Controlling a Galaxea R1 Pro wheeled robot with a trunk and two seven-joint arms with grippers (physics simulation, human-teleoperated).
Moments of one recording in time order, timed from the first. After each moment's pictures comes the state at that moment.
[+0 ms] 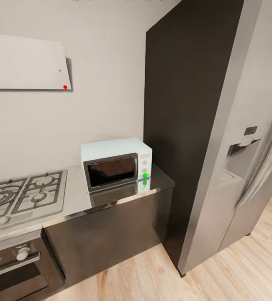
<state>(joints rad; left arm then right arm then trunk) 0.01 -0.05 0.12 -0.49 0.02 -0.18 0.00 0.27 -0.11 0.25 -1.09 0.00 -0.05 0.09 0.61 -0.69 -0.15</state>
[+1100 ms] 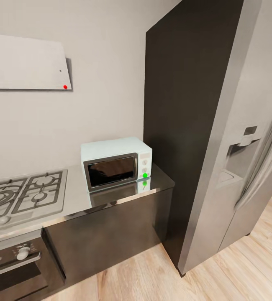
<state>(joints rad) 0.01 -0.03 0.12 -0.27 0.02 -0.17 0.00 0.16 -0.09 0.10 -0.35 0.00 -0.18 -0.04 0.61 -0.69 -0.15</state>
